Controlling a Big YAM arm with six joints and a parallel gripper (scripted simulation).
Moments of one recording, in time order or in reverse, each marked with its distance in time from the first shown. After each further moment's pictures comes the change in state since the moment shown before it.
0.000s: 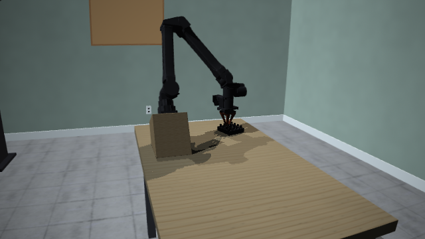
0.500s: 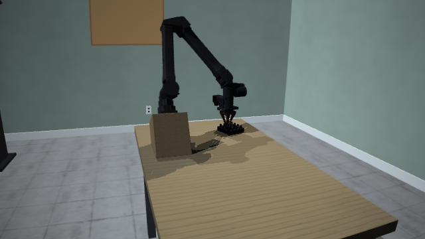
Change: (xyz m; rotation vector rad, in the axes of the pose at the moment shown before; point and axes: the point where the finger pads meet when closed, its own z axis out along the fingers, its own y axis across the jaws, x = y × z) arm 0.000 0.000 0.000 0.000 0.000 -0.001
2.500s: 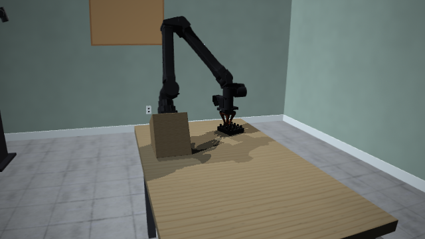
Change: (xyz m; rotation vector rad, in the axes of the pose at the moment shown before) arm 0.004 0.004 0.000 -0.001 0.000 0.005
